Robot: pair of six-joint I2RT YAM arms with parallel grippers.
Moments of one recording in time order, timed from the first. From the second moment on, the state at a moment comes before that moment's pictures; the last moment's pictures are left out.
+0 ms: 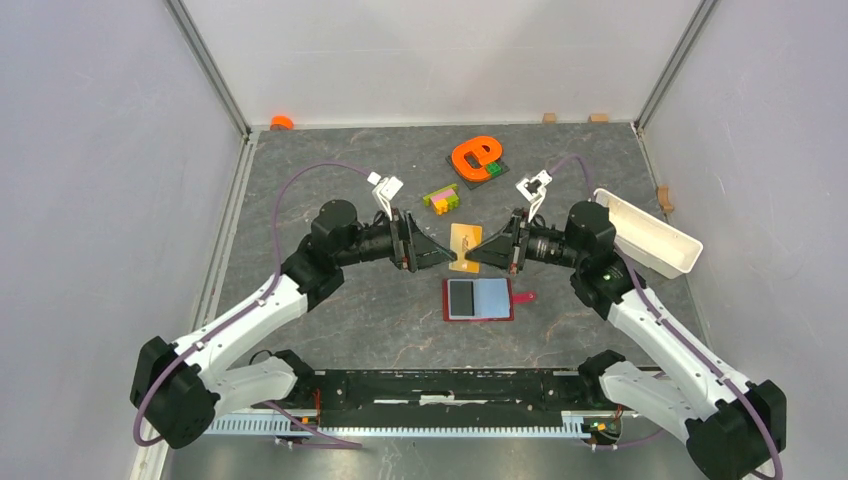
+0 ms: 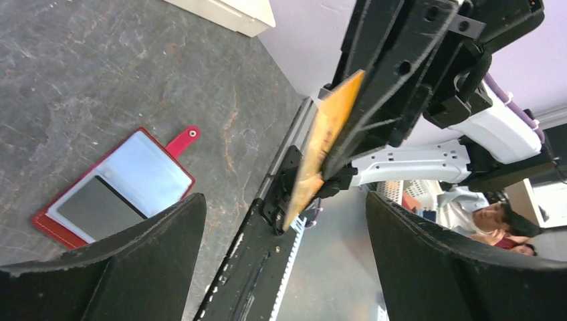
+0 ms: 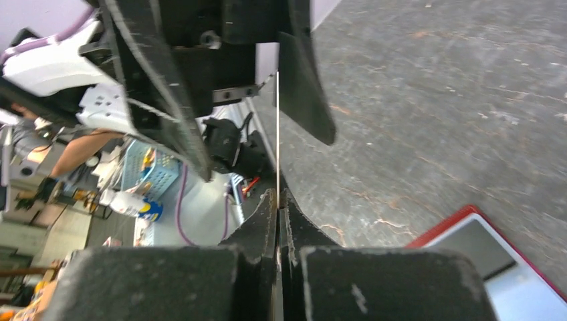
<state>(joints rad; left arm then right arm) -0.65 1.08 0.78 0.15 0.61 -0.75 0.46 0.94 0.70 0.07 -0.78 0.61</state>
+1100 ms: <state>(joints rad) -0.71 1.15 0.70 0.26 0.58 -0.90 0.52 0.98 0.80 -0.30 -0.45 0.38</state>
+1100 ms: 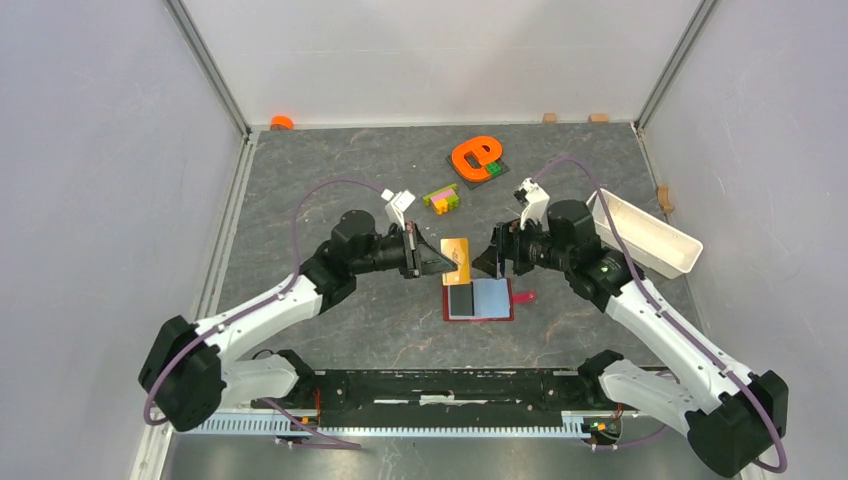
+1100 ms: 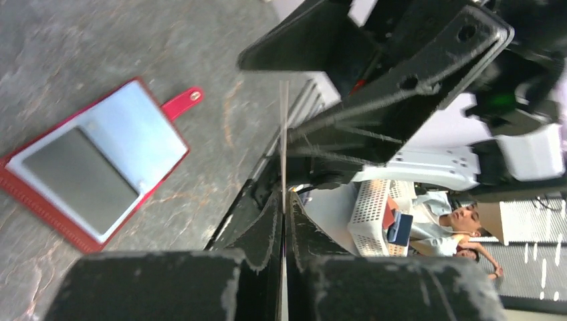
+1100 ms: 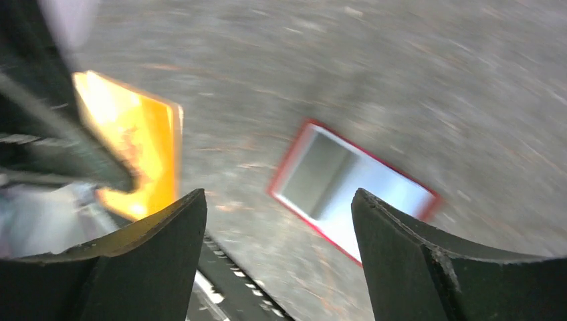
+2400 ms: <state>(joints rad) -0.76 1.77 0.63 0.49 0.54 -1.04 0.26 1.19 0.49 -0.34 -0.20 0.19</state>
